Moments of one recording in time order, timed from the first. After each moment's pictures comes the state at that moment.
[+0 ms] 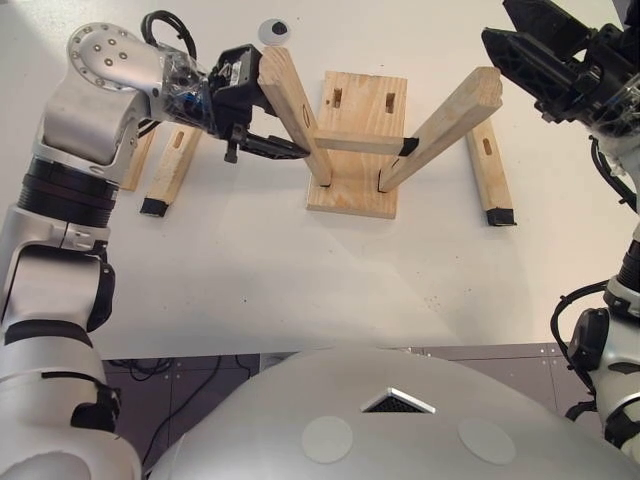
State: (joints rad) left arm -0.66 0.76 -0.44 0.22 -0.39 0.21 -1.36; right arm -0.32 -0.63 -0.22 -0.16 0.86 0.64 0.85
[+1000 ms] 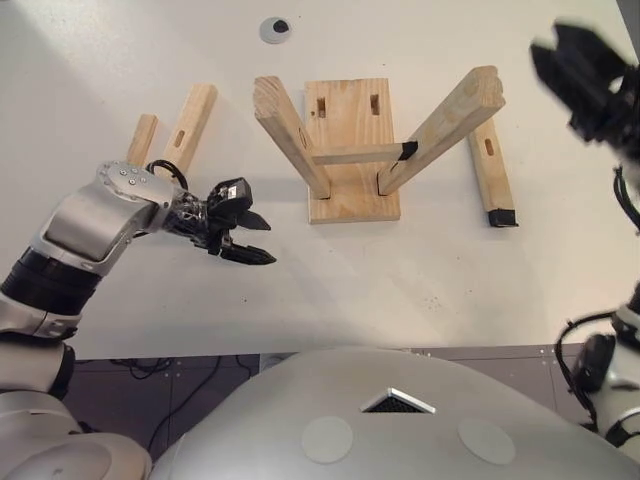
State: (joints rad) left arm -0.23 0.96 -0.44 -0.14 -0.44 0.71 -1.20; right arm 0.03 -0.74 -0.36 -0.28 0.91 0.70 0.93
